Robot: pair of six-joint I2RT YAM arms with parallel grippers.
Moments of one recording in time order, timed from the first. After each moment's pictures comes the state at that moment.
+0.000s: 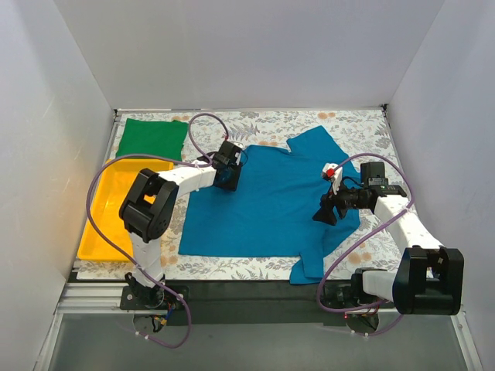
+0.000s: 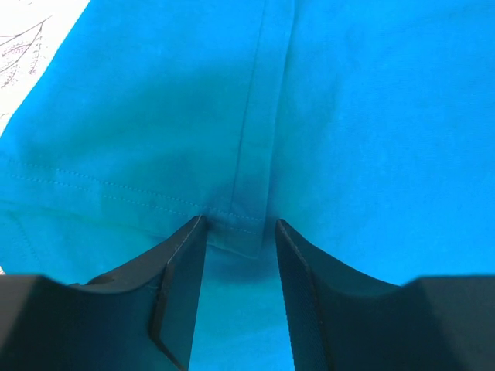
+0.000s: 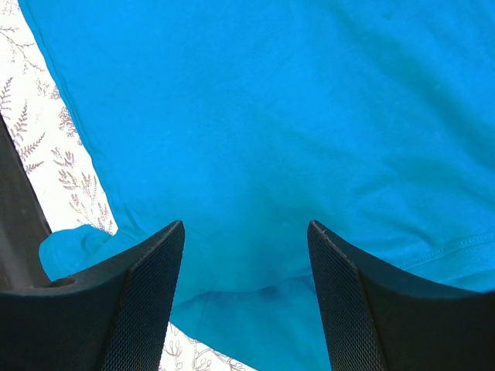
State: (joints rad) left arm -0.56 1.94 1.27 -0.34 -0.19 -0.22; right arm 0.02 1.21 0.74 -0.64 -0.88 -0.74
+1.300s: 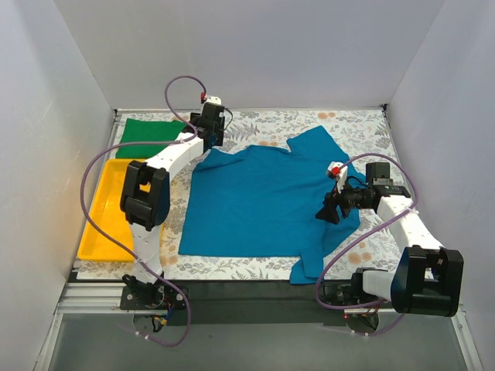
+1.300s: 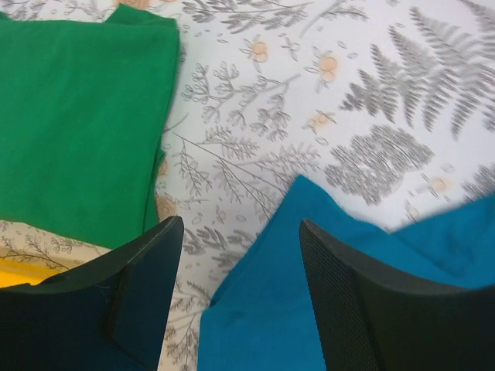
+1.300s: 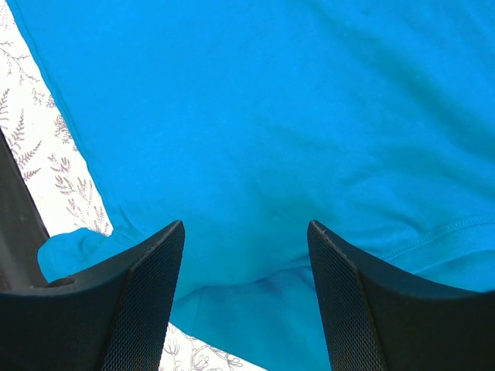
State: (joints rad) left arm -0.41 2.10 1.70 -0.33 -0.55 -0.13; right arm -0.03 1.21 0.74 -0.64 -0.91 -0.73
